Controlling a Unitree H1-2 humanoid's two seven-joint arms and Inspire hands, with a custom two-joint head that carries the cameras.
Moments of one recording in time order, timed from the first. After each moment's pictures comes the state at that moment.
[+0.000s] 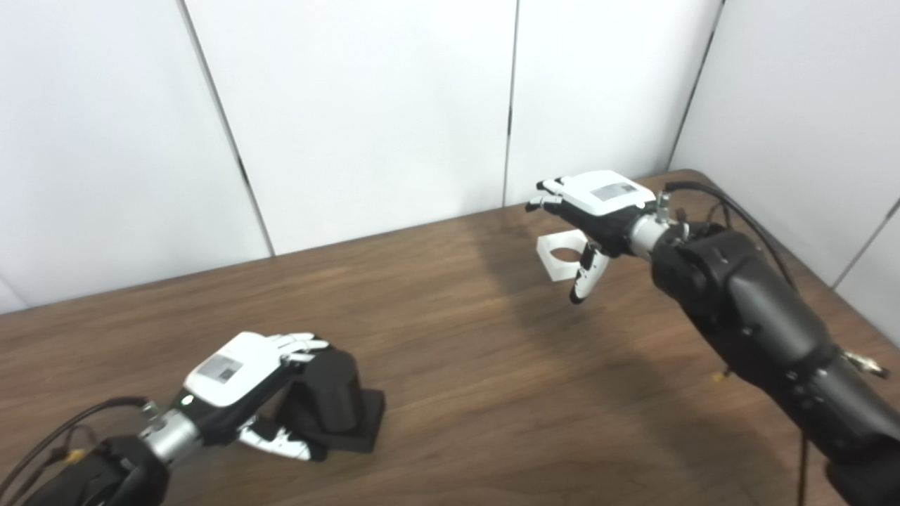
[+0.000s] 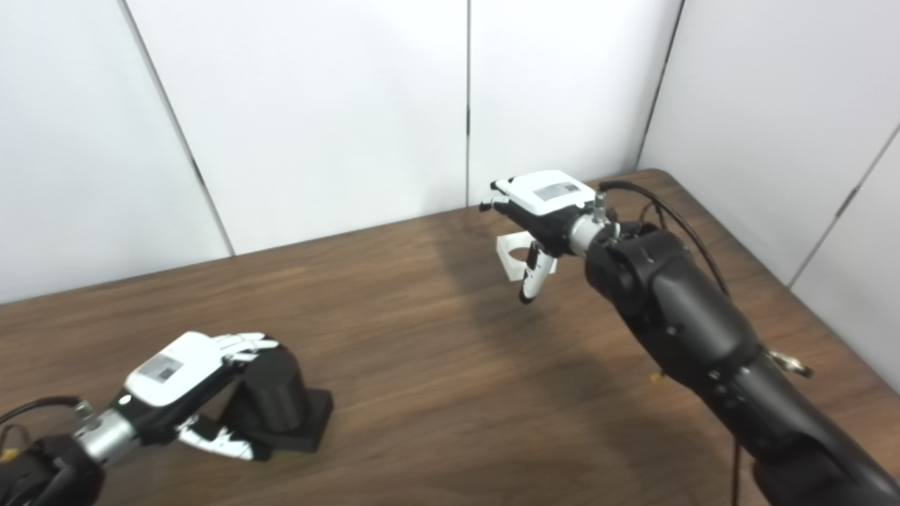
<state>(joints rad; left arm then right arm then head) -0.57 0.57 -0.77 0.37 0.64 -0.47 0.07 -0.42 -0.67 0.17 -0.24 -0.97 0.33 0.70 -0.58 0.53</state>
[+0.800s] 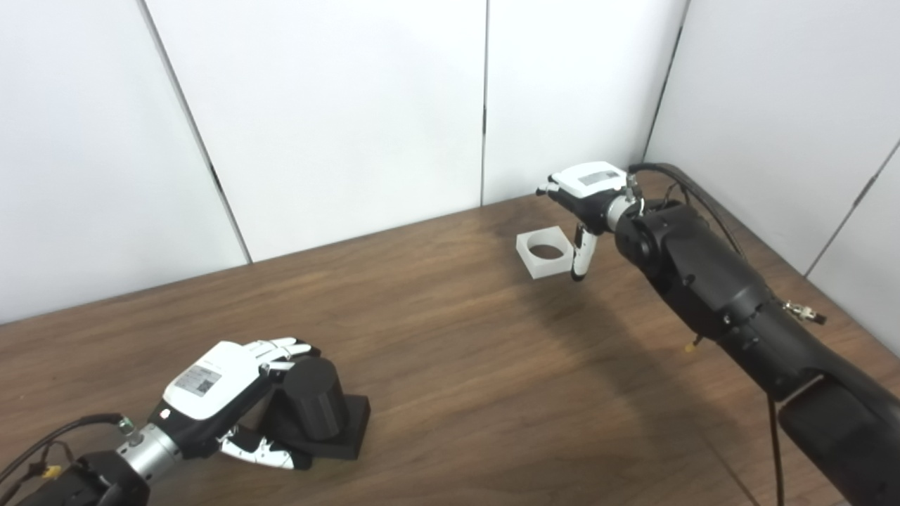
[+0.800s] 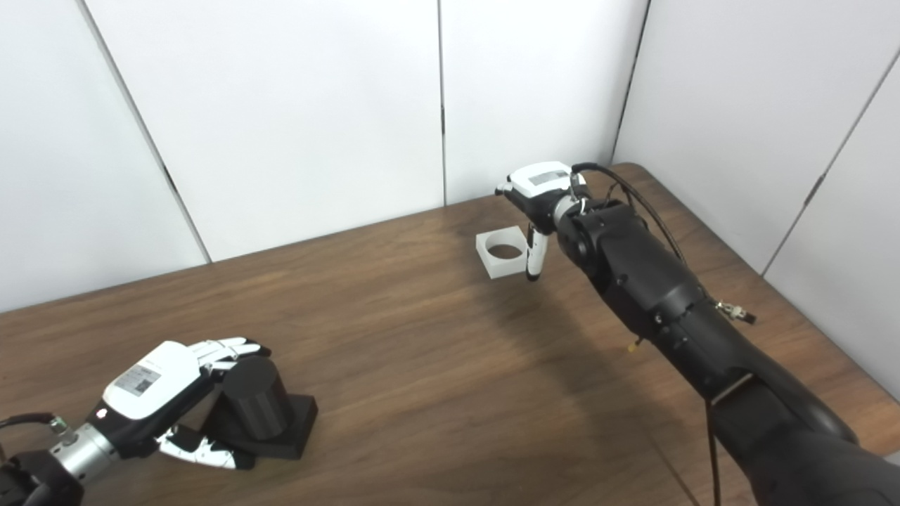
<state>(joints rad) -0.60 0.59 -0.85 0.41 0.61 -0.48 0.16 -0.54 -0.66 0.25 0.15 -1.02 0.30 0.56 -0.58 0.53</state>
